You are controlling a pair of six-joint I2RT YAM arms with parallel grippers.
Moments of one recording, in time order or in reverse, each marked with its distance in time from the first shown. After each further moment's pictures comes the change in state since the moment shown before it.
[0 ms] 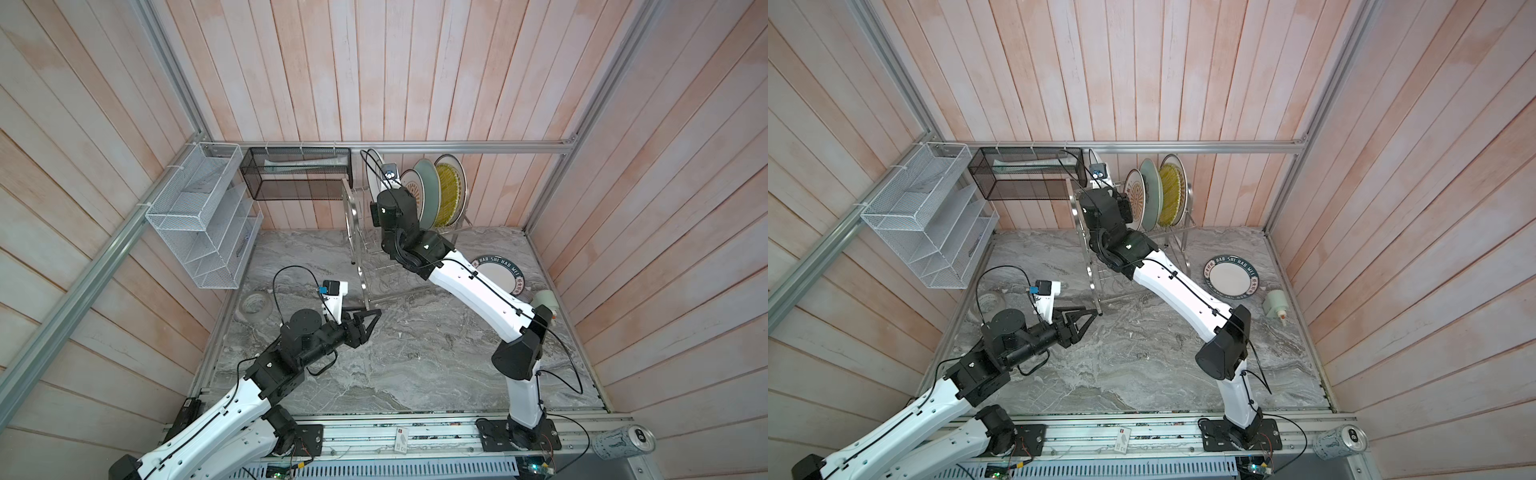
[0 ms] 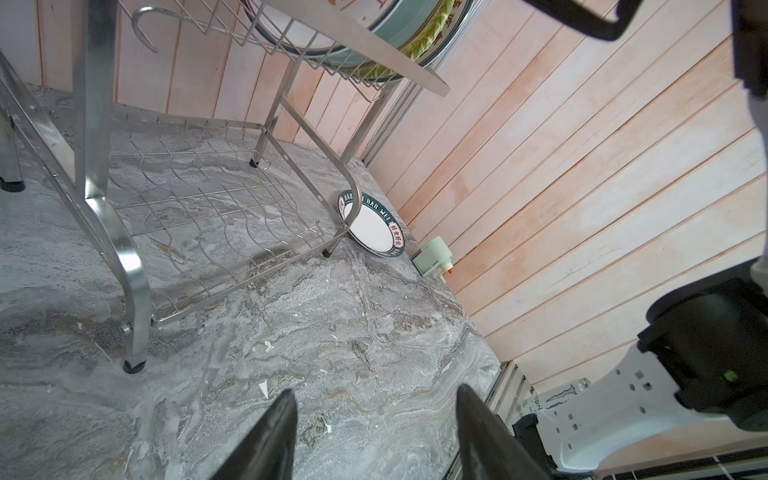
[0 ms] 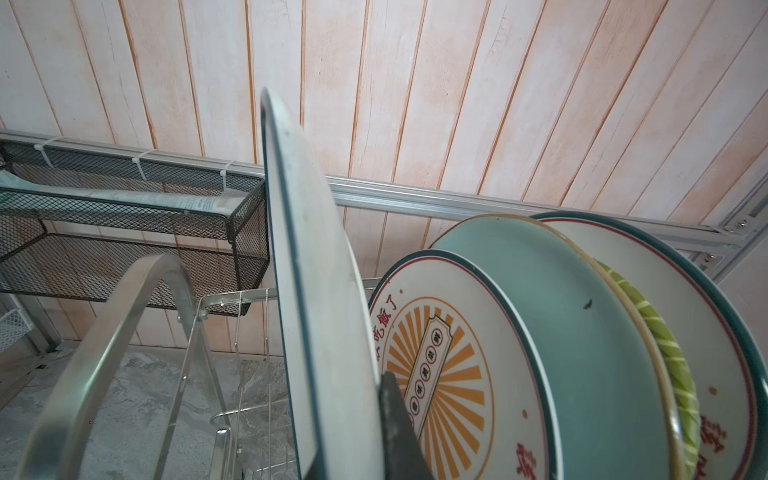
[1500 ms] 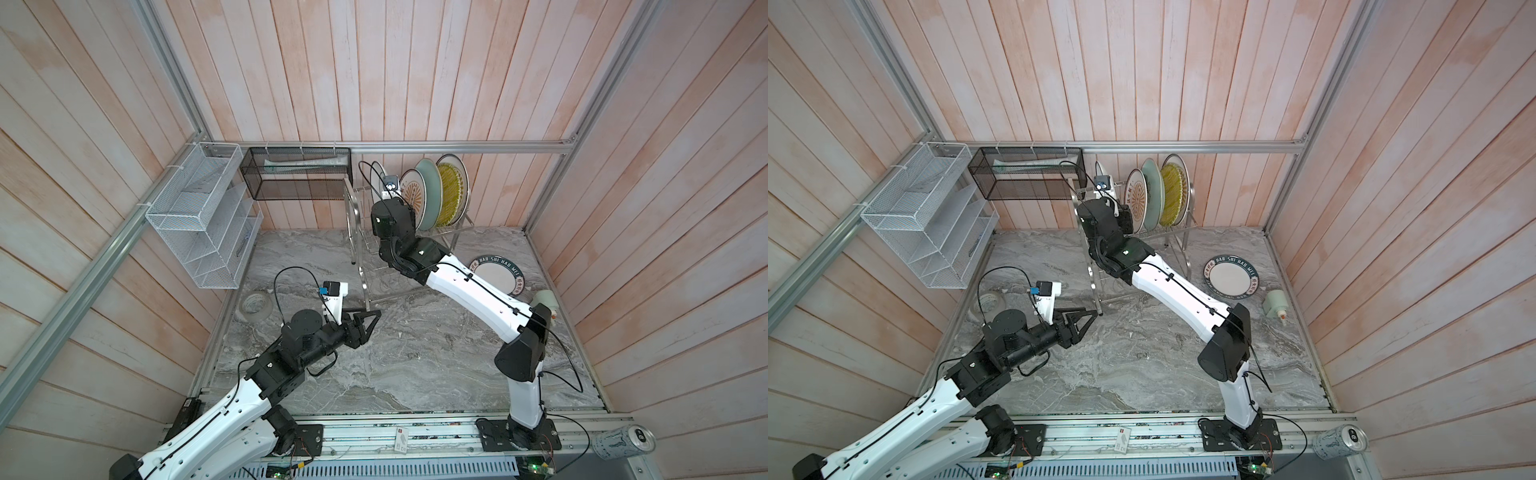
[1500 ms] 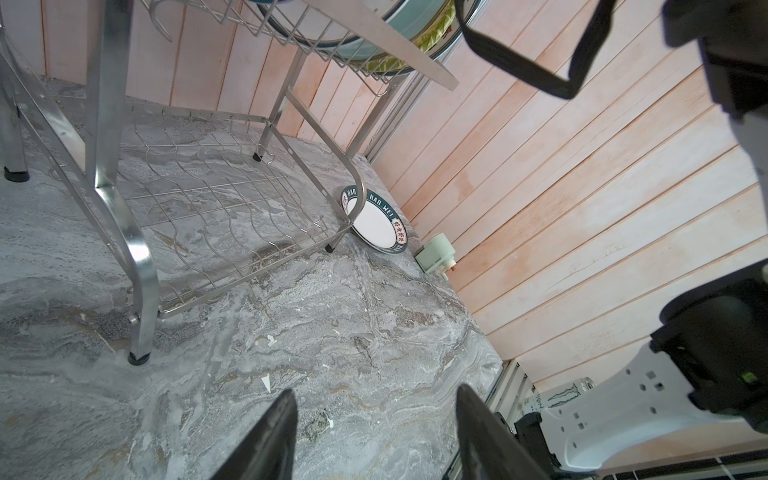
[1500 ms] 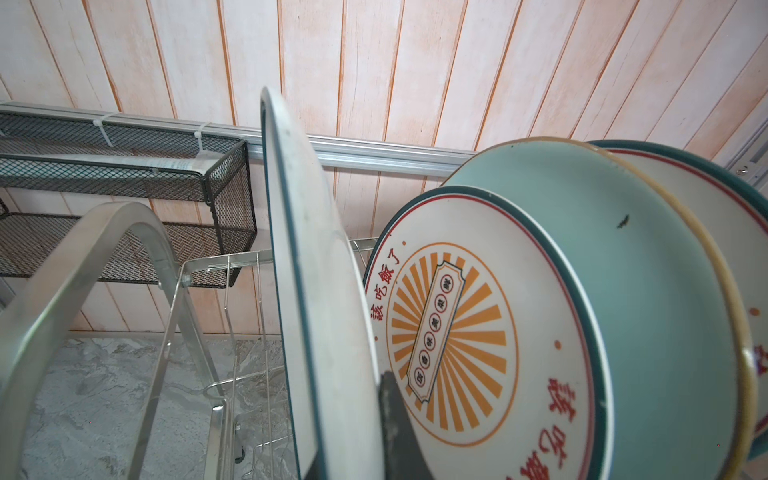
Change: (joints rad) left arm 0.000 0.000 -0.008 -0.005 -0.004 -0.006; right arm 0.001 -0.027 -0.130 0.009 0.037 0.101
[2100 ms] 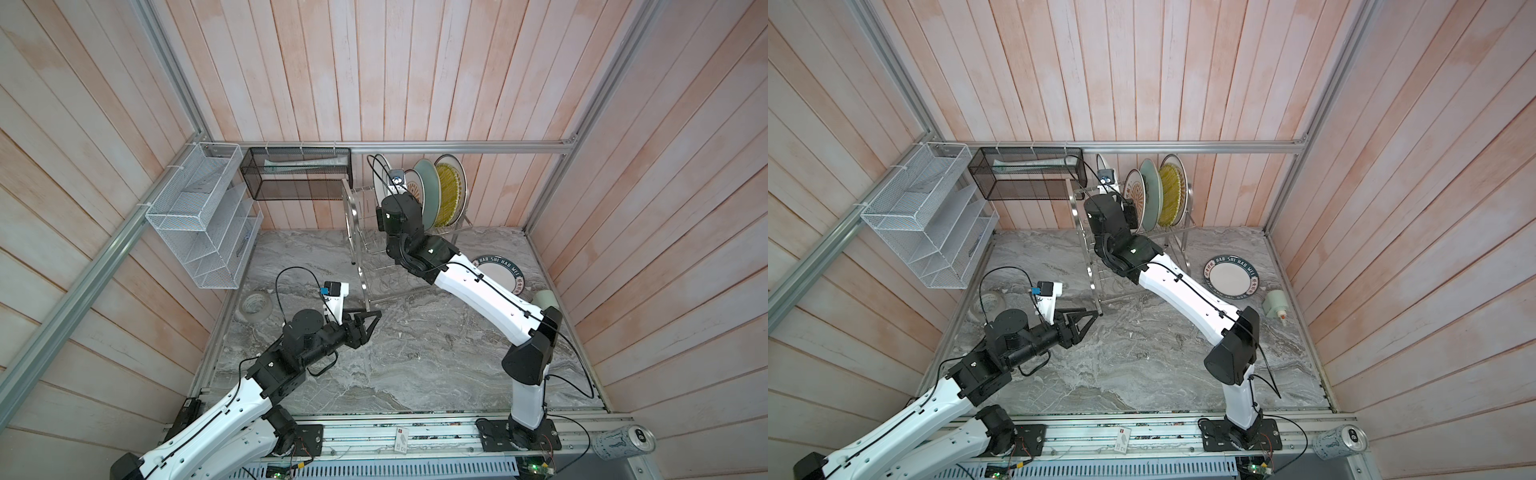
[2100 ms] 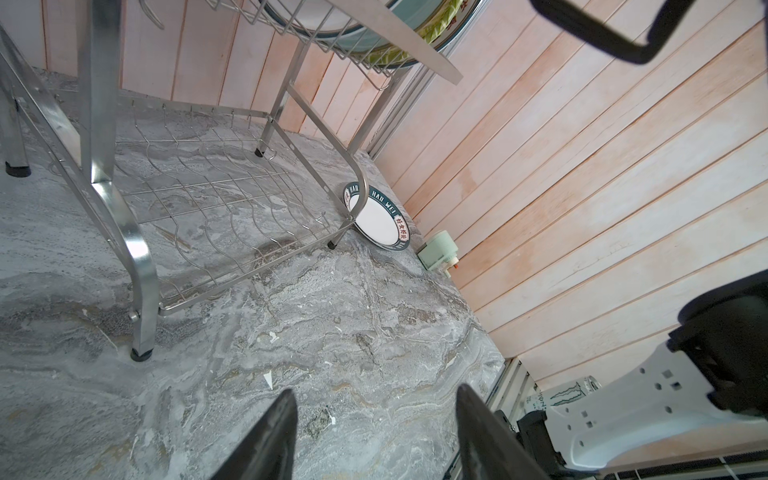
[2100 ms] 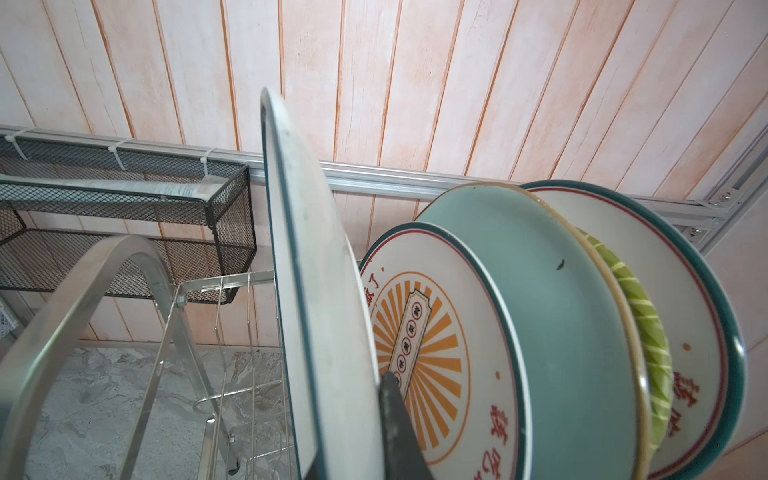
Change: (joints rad) left arm 0.000 0.012 0.000 -0.003 0.000 0.000; right arm -0.008 -0.054 -0.005 0.030 -0.018 -0.058
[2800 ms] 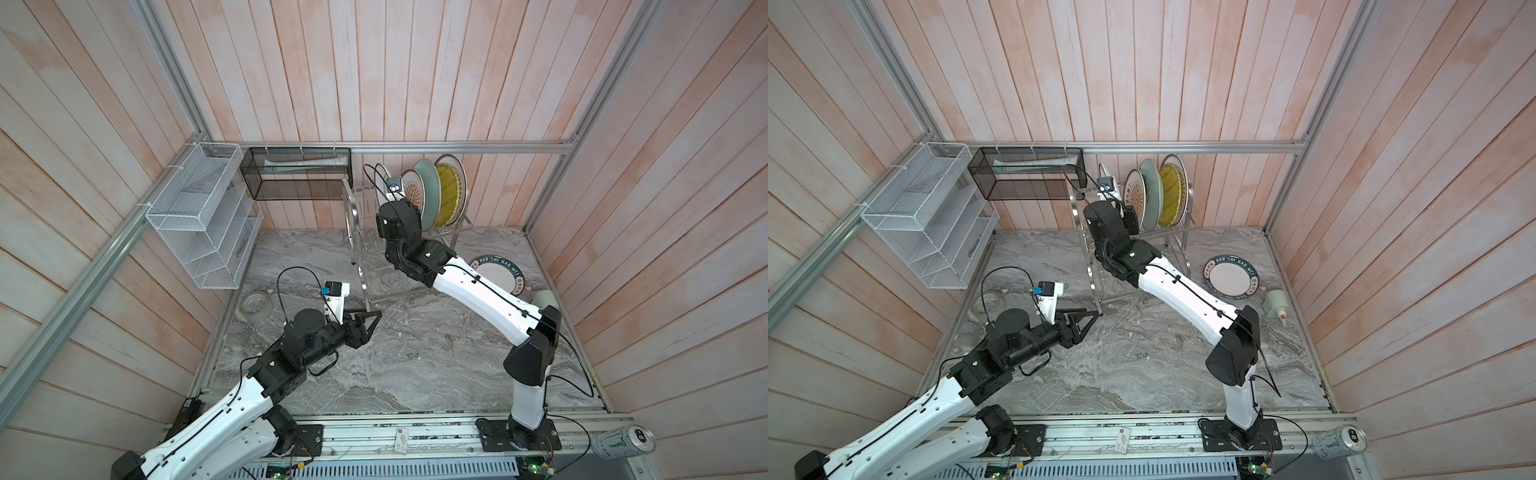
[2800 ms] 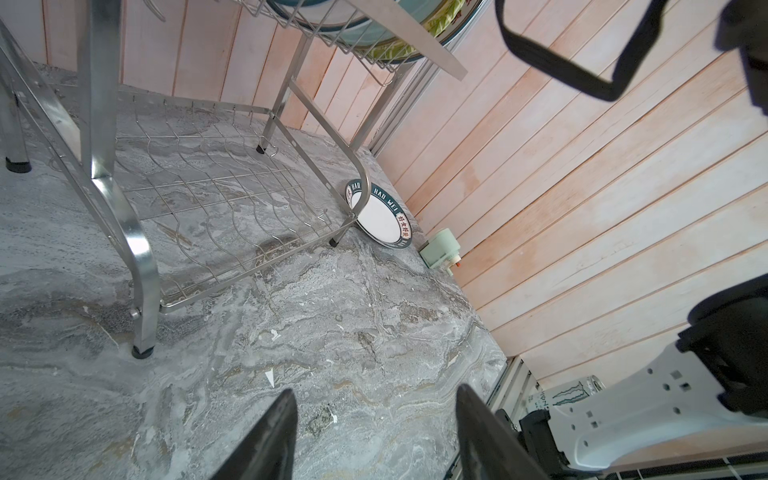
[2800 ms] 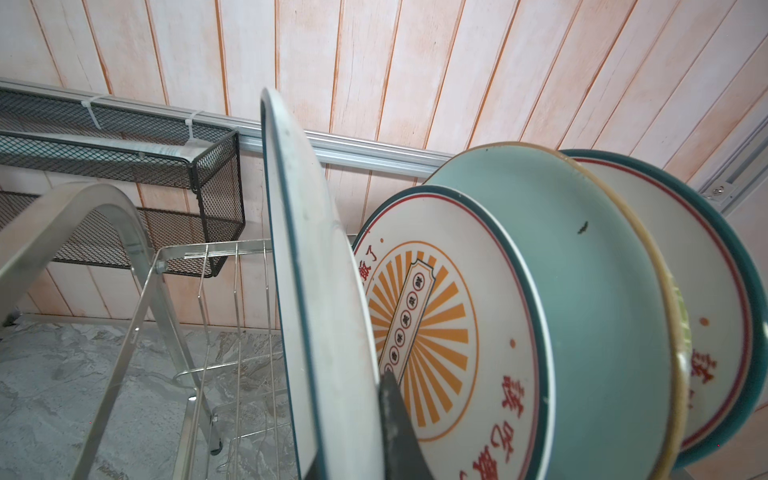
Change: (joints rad) left arm 0.000 0.007 0.000 0.000 0.000 0.000; right arm -0.002 -0.006 -0.088 0.005 0.012 -0.001
